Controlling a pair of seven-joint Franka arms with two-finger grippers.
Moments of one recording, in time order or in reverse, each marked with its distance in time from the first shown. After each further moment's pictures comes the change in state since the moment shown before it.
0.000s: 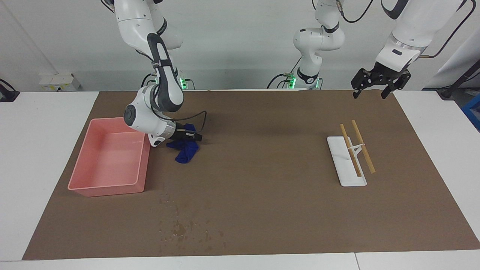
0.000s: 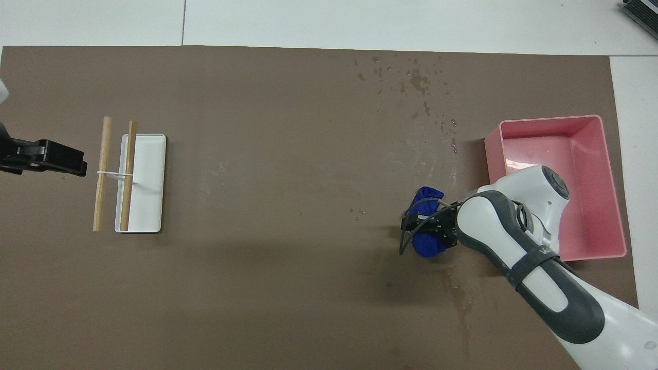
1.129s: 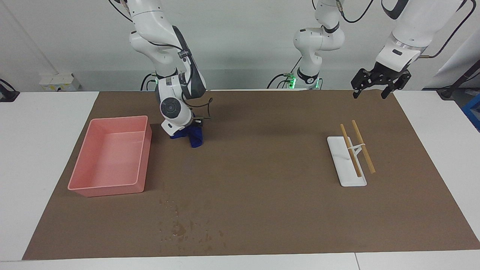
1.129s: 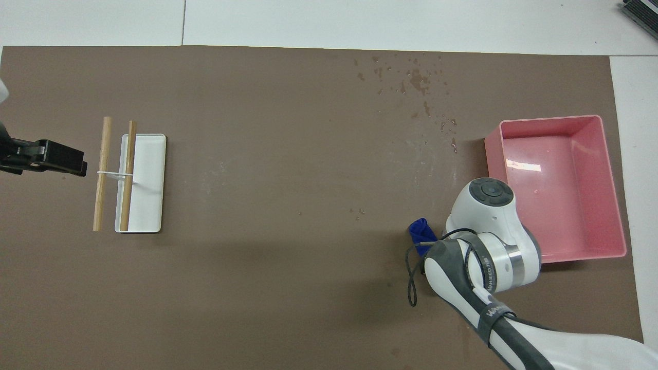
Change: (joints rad) left arm 0.000 0.000 0.000 0.000 0.000 0.000 0.000; right arm 0.062 -0.064 0.001 -0.050 -0.652 -0.161 0.139
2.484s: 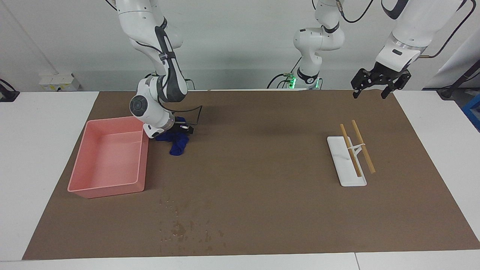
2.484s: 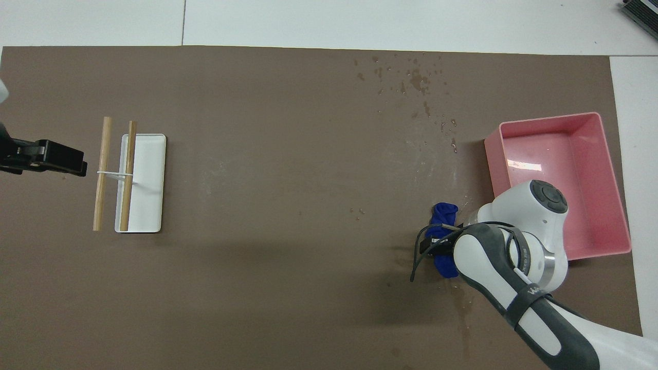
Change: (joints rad) left arm 0.000 0.000 0.000 0.000 0.000 0.000 0.000; right arm -0.071 -0.030 -0.002 -0.062 0.366 0.172 -0.069
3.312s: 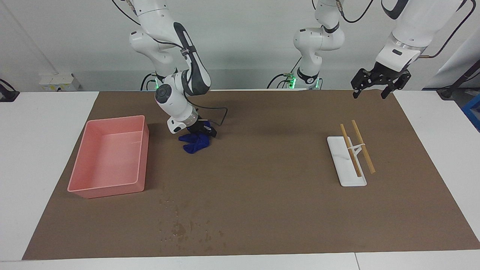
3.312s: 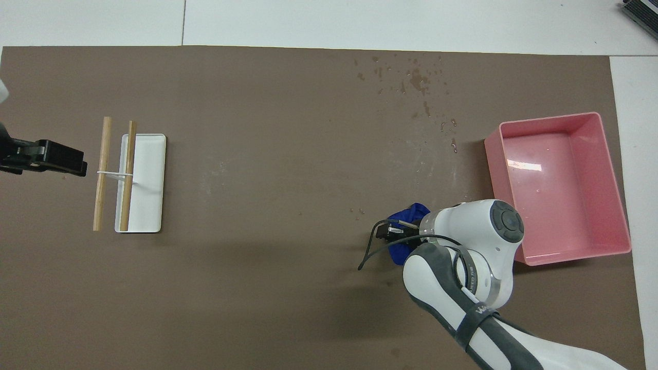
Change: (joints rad) left arm 0.000 0.000 0.000 0.000 0.000 0.000 0.000; right arm 0.197 0.029 0.005 0.015 0.182 0.338 0.022
